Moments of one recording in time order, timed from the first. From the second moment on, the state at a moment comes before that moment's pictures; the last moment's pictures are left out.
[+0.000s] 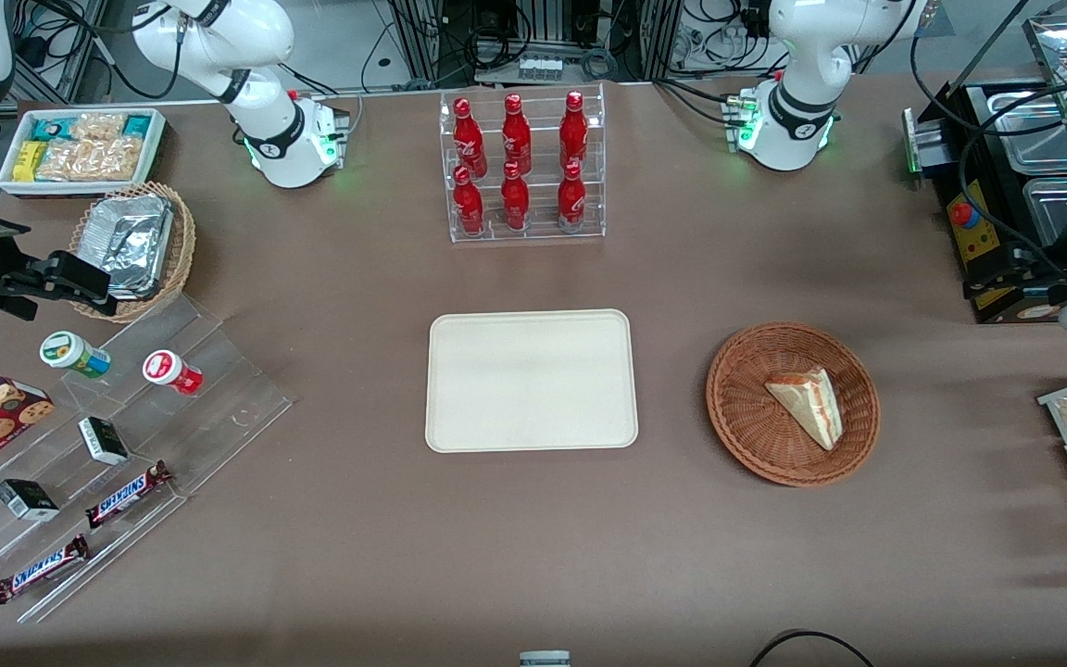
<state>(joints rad) -0.02 0.10 0.04 -1.51 0.00 1.51 0.14</state>
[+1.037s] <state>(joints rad) -0.02 0.14 0.01 -1.87 0.00 1.96 -0.46</state>
